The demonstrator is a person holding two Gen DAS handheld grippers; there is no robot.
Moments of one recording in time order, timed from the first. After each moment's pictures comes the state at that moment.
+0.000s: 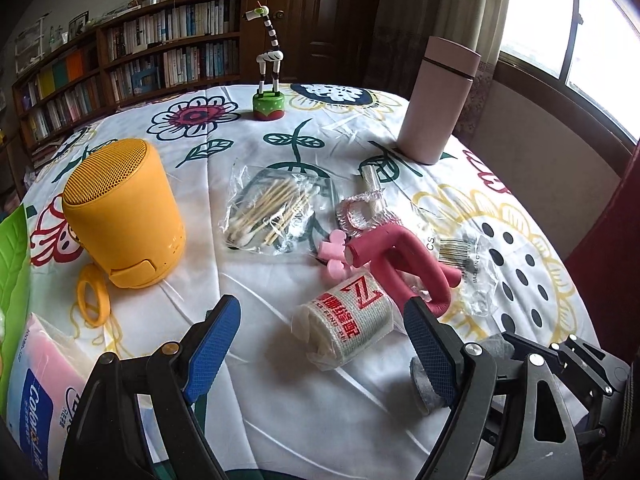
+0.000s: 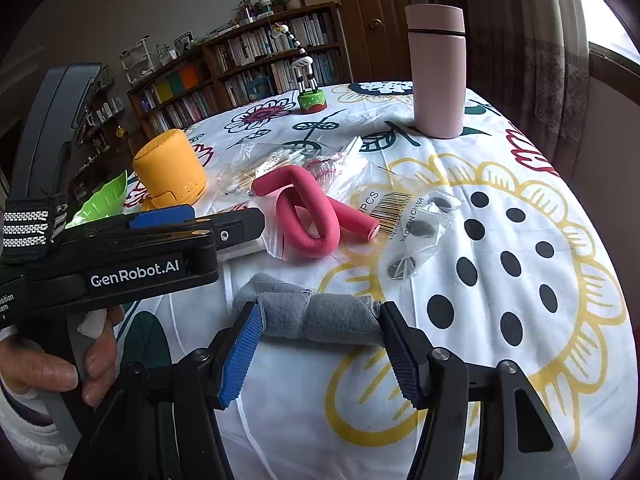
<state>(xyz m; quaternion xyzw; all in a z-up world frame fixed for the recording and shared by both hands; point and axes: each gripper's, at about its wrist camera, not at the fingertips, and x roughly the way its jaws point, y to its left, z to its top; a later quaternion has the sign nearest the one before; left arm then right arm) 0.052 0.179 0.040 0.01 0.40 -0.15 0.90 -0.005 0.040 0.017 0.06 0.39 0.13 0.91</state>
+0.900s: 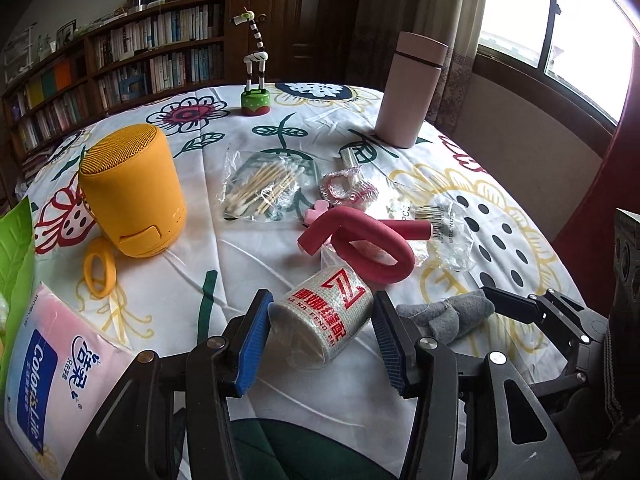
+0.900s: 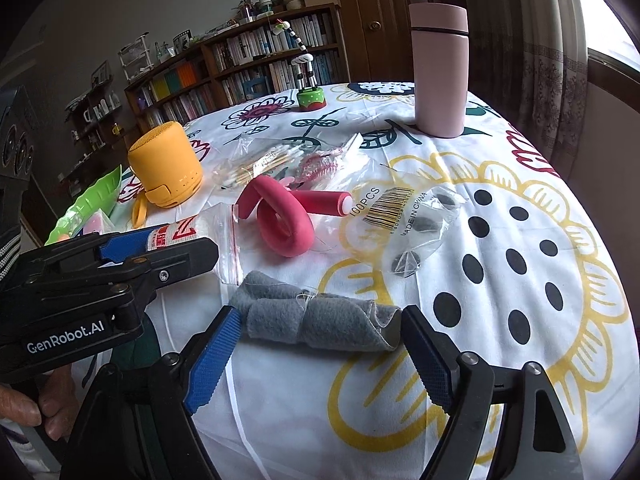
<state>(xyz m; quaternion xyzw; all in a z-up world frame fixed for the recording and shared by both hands) 0.014 0.191 0.042 0.02 0.40 -0.17 0.90 -0.006 0.047 0.011 0.04 0.39 0.12 0.91</state>
